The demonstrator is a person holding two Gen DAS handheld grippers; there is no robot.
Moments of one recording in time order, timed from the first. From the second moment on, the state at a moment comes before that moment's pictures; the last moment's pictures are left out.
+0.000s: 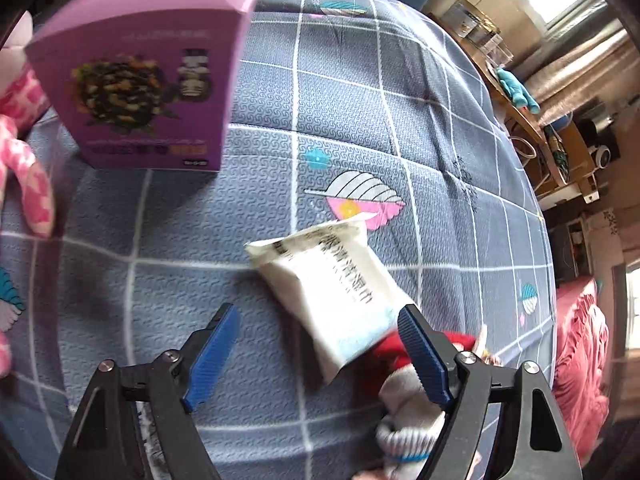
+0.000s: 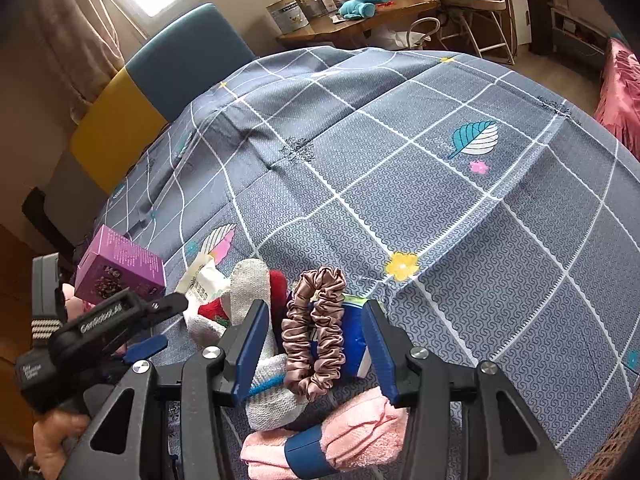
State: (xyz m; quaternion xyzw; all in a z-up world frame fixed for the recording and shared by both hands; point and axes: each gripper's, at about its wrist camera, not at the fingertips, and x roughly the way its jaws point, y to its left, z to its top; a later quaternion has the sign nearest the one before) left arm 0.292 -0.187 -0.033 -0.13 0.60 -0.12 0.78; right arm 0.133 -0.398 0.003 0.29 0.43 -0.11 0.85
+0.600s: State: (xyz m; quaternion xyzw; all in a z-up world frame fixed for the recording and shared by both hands) left arm 0.314 -0.209 -0.045 -0.10 0.60 -0.09 0.79; right arm 0.127 -0.410 -0.006 0.33 0.43 -0.12 0.83
